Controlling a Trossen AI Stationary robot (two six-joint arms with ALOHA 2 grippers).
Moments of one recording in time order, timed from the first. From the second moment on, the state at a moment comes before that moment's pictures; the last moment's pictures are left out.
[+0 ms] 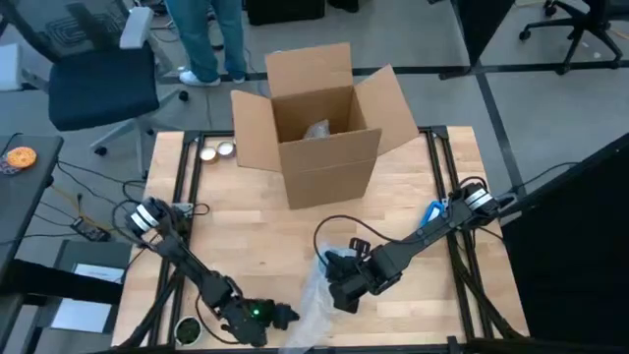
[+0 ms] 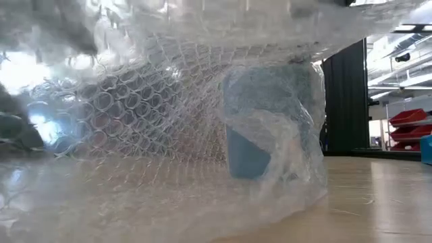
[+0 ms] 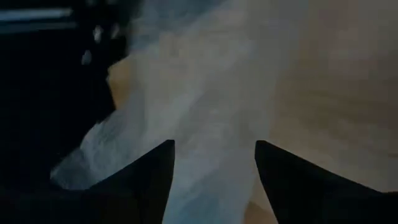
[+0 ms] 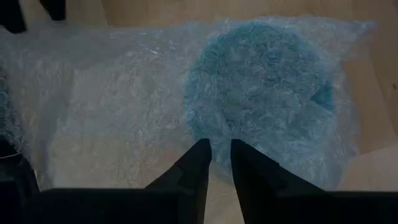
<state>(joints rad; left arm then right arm) -0.82 1.90 0.96 0.24 -0.57 1.31 0.54 1.93 1.62 -0.93 0.31 0.79</state>
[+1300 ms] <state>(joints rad) -0.75 1.98 0.96 0.30 -0.29 1.12 0.53 1.93 1.62 -0.93 0.29 0.78</state>
